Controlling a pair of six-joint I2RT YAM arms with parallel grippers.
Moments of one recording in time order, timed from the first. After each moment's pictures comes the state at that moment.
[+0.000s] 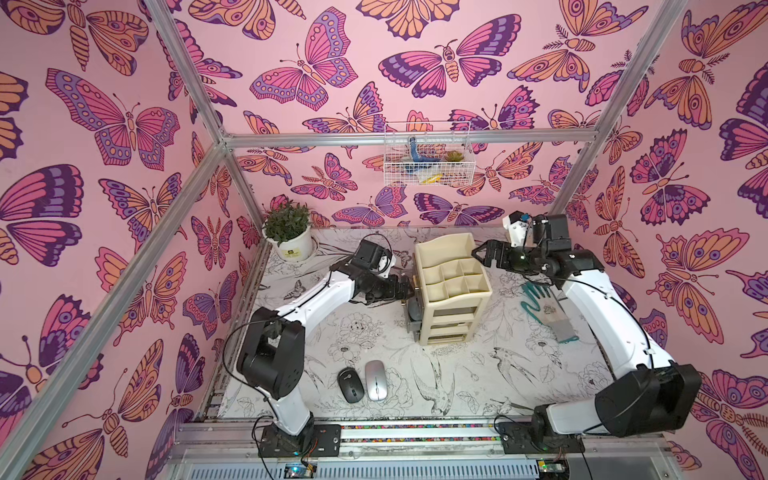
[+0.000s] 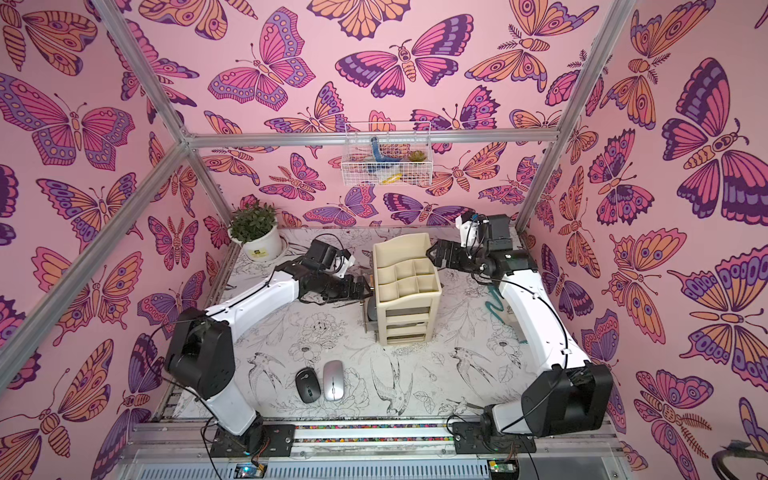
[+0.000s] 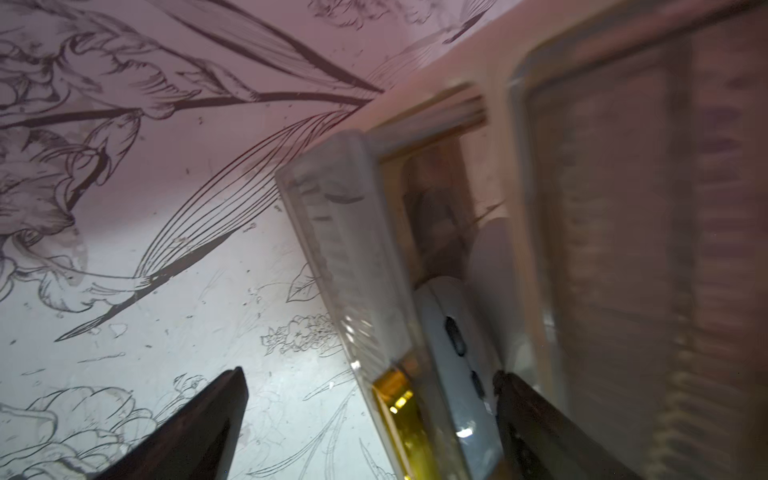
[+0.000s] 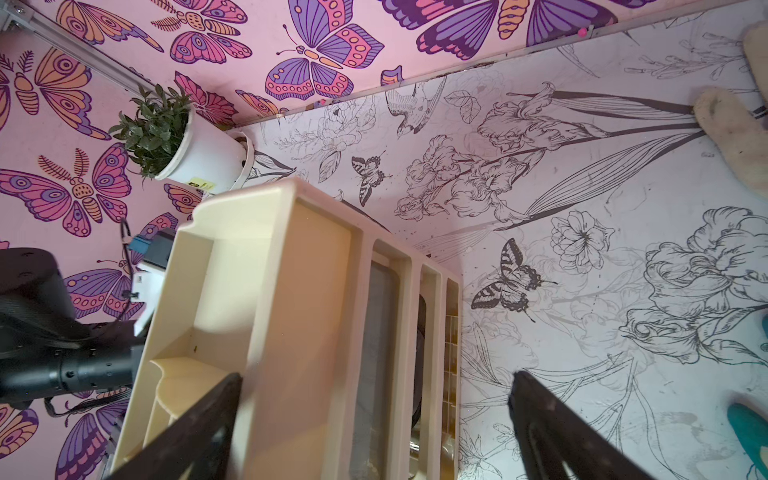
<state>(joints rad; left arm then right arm) -0.48 1.75 1.34 -0.63 0.41 -0.40 0.13 1.42 1.38 -0.71 -0.41 0.31</state>
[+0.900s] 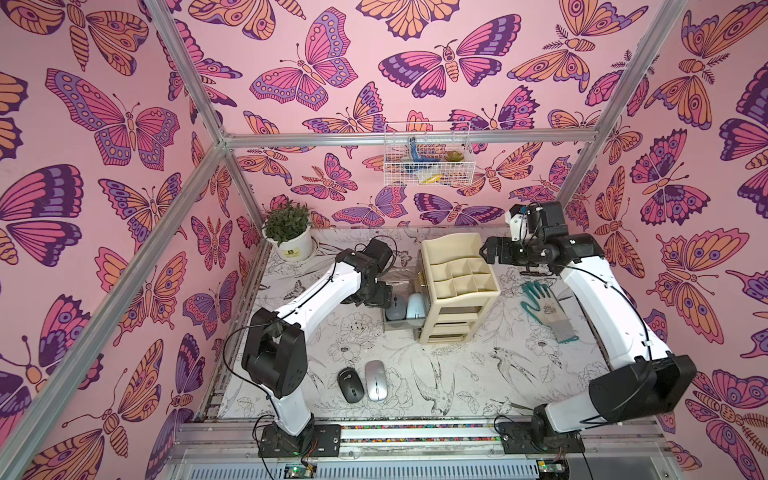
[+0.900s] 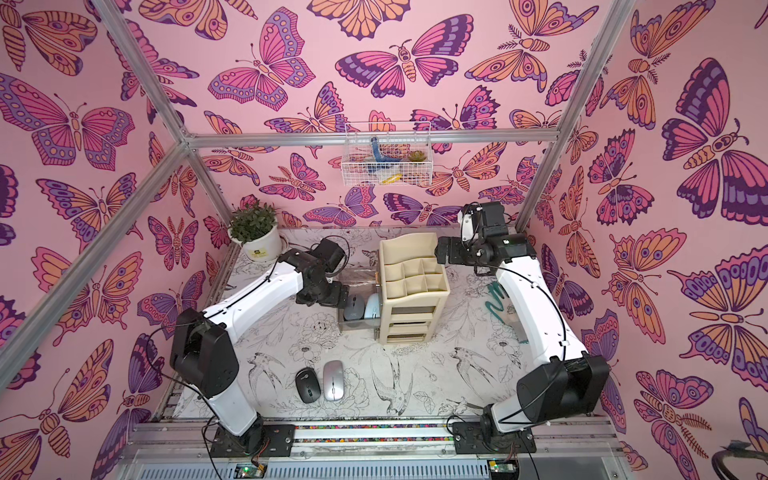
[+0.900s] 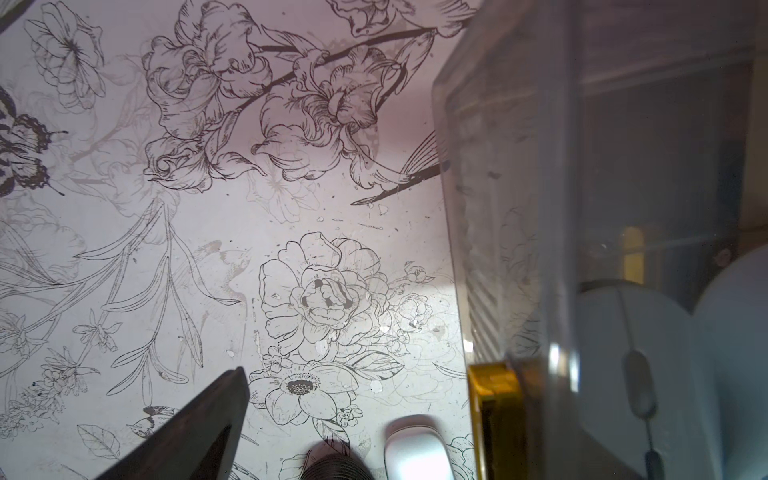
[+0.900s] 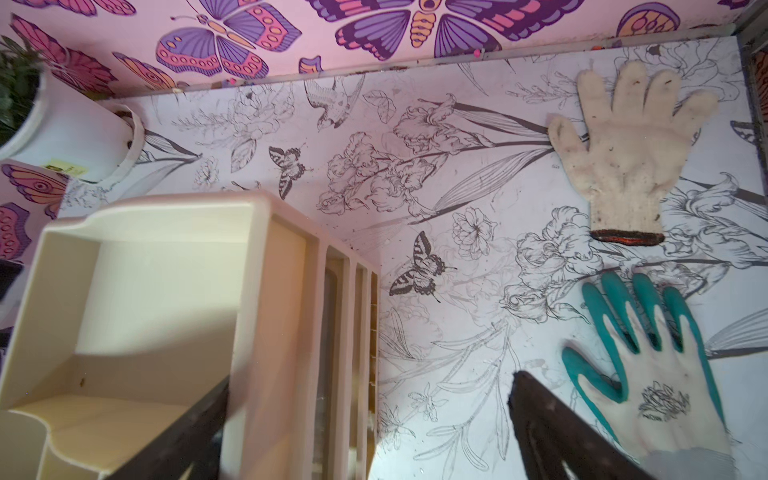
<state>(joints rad) -0.53 1.74 1.51 -1.10 -0.13 -0.39 0.16 1.51 1.61 -0.96 -0.14 0.19</state>
